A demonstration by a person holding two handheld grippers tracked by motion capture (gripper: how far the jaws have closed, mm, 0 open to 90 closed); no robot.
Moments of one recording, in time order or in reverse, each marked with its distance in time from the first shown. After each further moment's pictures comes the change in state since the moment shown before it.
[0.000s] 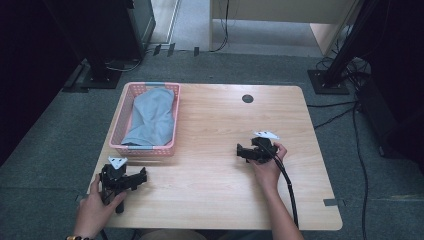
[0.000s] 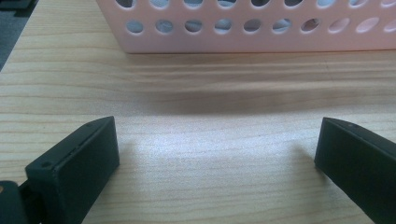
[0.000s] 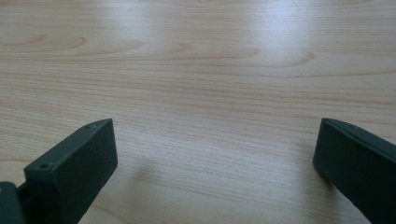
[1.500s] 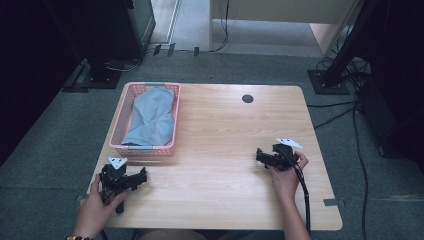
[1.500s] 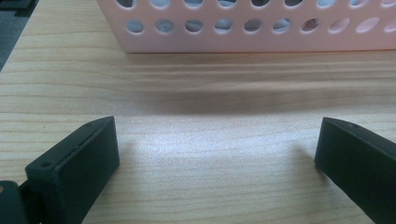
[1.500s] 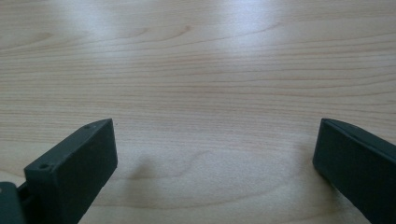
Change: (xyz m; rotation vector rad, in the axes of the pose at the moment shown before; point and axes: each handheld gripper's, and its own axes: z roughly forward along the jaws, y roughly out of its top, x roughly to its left) left arm 0.000 0.000 0.000 0.000 0.002 -0.002; right arm -0.051 -0.019 -0.031 -0.016 -0.111 0.087
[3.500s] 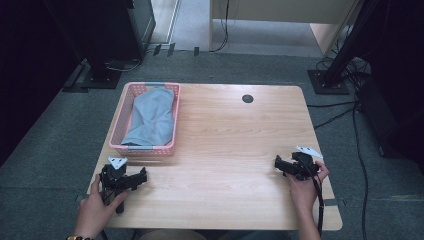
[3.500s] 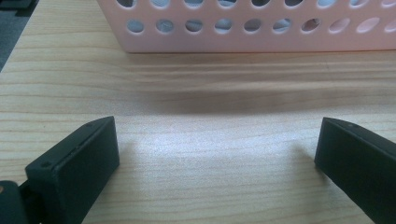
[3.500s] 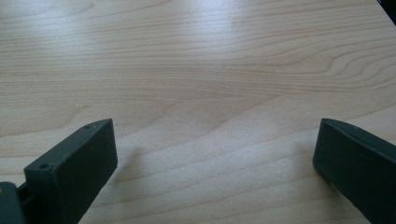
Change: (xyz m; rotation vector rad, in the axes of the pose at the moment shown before) left arm 0.000 0.000 0.000 0.000 0.001 -0.001; right arm -0.050 -0.017 -0.027 0.011 -0.121 0.036
